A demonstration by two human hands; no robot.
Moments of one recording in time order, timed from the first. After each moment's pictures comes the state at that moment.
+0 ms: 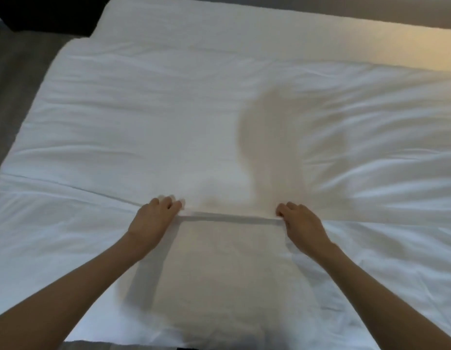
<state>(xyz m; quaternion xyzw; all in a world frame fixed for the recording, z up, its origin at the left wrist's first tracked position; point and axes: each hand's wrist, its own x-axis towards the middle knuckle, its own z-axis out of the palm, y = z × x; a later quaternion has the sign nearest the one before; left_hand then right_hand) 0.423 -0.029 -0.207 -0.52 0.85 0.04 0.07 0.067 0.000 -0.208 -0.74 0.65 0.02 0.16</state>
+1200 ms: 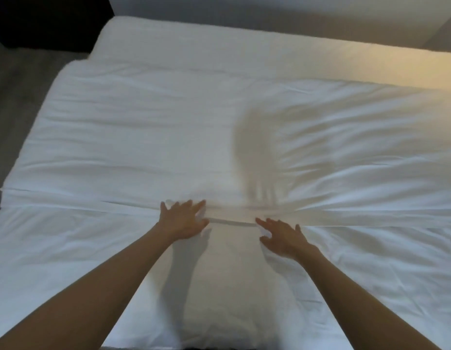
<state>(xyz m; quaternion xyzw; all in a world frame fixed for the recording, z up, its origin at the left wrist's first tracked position) 0.348 -0.050 -0.174 -0.59 0.73 0.26 0.24 0.089 0.012 -0.173 -0.63 0.67 0.19 0.35</state>
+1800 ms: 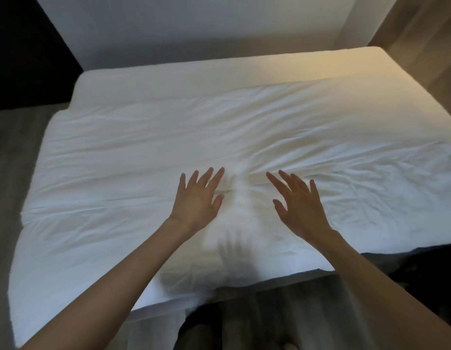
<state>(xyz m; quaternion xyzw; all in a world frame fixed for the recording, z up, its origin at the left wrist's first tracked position) 0.245 0.102 0.037 -0.49 0.86 0.10 0.04 0.011 0.191 0.022 -0.66 0.74 -0.08 0.09</state>
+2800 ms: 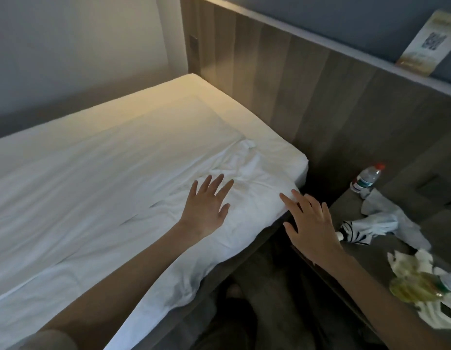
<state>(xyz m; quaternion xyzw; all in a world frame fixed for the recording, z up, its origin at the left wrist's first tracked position) -0.341 0.310 0.069 -0.21 0.98 0.06 0.02 -0.487 0.528 0.059 -0.43 0.90 -0.05 0.02</state>
